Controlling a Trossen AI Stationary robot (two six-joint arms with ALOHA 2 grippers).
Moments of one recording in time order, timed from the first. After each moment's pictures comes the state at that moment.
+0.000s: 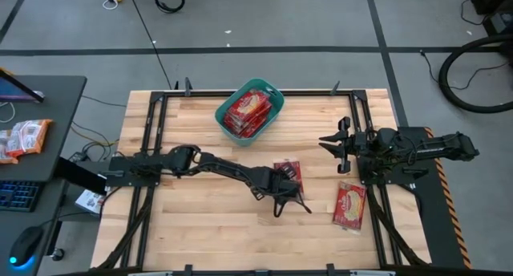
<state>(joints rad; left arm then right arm) -0.20 2.44 2.02 -0.85 -0.45 0.87 0.02 0.32 0.13 0.39 0.11 -0.13</state>
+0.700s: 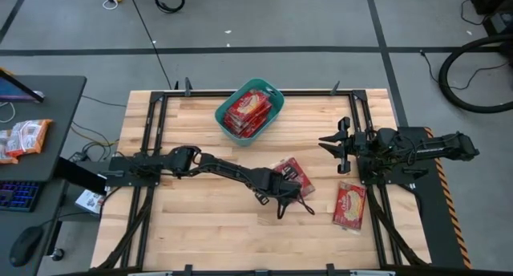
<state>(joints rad) -0.20 2.45 2.02 -0.77 -0.40 0.75 0.02 0.32 0.13 0.39 0.11 -0.13</state>
